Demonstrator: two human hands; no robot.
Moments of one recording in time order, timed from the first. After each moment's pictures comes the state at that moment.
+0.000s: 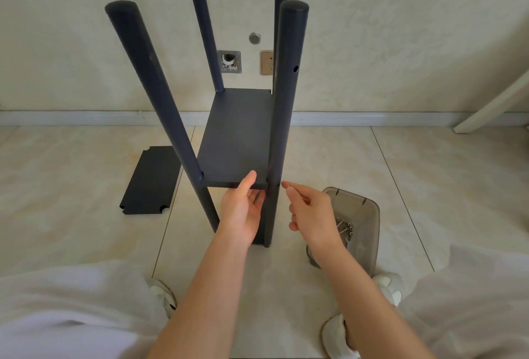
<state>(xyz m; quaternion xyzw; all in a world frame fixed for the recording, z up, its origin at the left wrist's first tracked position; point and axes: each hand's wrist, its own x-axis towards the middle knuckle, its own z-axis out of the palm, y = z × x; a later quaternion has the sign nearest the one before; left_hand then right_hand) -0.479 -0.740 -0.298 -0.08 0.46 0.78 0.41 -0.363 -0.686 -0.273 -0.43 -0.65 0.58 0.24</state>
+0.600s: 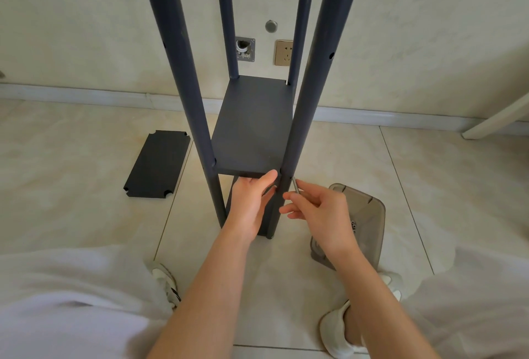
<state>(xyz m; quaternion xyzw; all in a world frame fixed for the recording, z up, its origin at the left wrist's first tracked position) -0.480 -0.749 -0.307 0.03 0.58 0.72 0.39 -0.356 -0.698 -0.269 -0.37 -0.63 0.63 0.26</state>
